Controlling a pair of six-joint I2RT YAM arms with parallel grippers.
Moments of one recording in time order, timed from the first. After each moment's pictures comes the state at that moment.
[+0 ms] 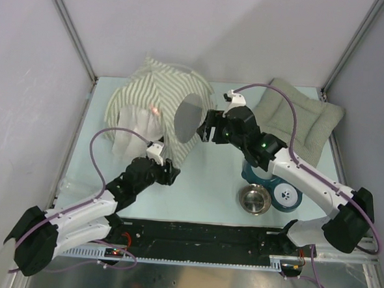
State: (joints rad) left arm -0.68 0.91 0.27 0.24 -0.04 -0.32; right arm 0.78 1.37 1.22 -0.28 0.13 0.56
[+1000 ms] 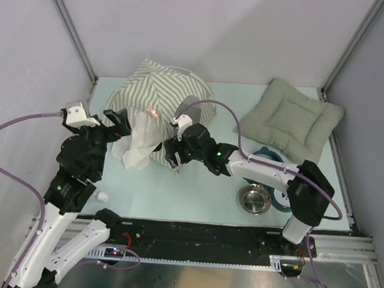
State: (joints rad) left arm -0.46 0.60 0.93 -0.26 -0.54 -0.25; right arm 0.98 1.67 1.23 -0.08 0.04 0.26
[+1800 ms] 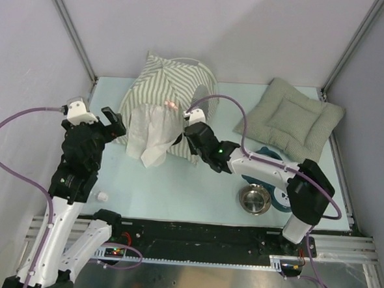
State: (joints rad) left arm -0.23 0.66 0.94 -0.42 -0.40 -0.31; right arm 0.96 1.73 1.28 -0.14 0.46 0.27
